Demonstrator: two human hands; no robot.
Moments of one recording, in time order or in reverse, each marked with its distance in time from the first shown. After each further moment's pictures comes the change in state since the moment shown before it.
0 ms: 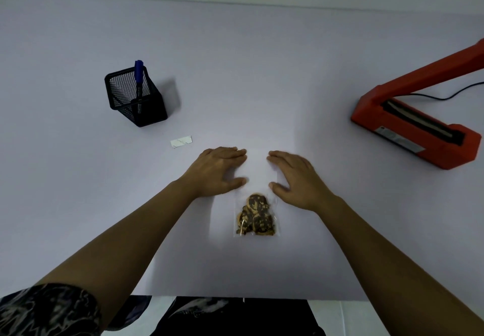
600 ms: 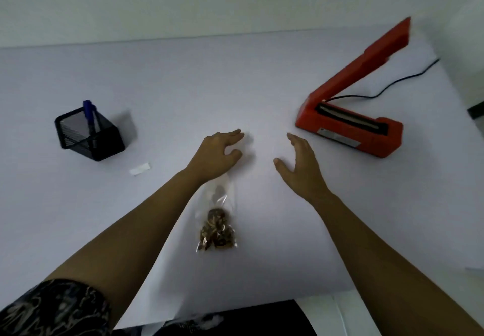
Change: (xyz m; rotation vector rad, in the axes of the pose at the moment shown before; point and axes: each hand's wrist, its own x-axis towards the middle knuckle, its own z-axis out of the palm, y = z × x) left_hand 0.078 0.102 -0.053 -0.392 0.175 -0.113; right_hand -0.040 0.043 -0.061 0.402 0.502 0.356
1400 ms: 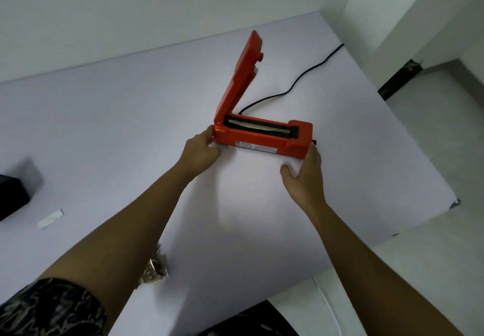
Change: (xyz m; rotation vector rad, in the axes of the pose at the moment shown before) left_hand 0.076 0.101 0.090 -0.113 -0.120 -0.147; right_hand -0.040 0.100 -0.107 0.072 0.360 0.385
